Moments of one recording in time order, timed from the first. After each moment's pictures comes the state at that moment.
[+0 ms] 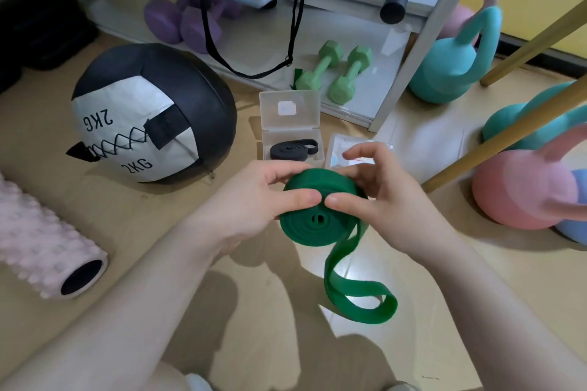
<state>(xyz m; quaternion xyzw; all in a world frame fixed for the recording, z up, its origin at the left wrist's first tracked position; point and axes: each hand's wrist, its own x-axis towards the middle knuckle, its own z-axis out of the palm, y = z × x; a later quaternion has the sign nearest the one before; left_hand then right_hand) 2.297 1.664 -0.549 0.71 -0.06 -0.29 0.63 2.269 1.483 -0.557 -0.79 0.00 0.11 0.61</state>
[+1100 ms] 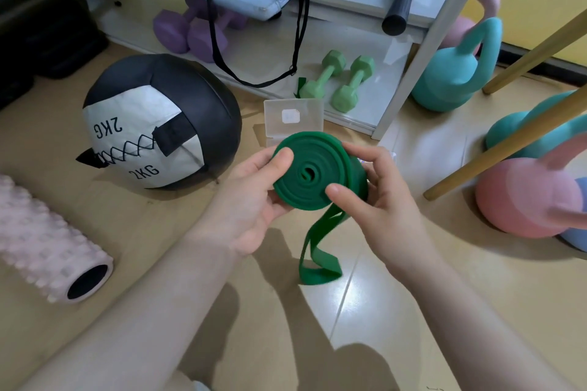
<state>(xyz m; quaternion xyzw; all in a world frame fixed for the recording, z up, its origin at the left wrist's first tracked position) 2.299 1.658 -0.553 0.54 0.11 -0.22 0.81 2.262 1.503 -0.558 -0.75 0.01 0.02 0.67</state>
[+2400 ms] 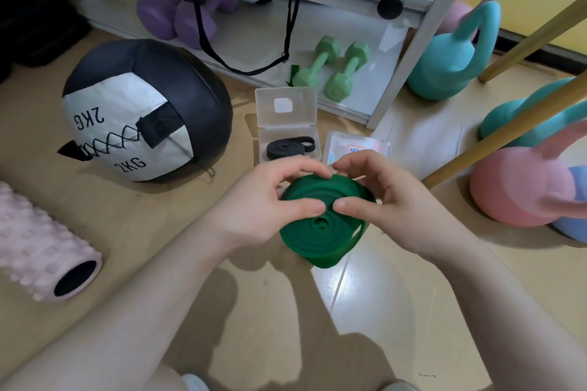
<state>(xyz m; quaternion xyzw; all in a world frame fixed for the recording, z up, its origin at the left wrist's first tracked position) 2.297 1.656 -0.558 0.75 -0.13 -0.25 0.60 2.272 1.467 -0.560 -0.81 -0.04 0.14 0.56</state>
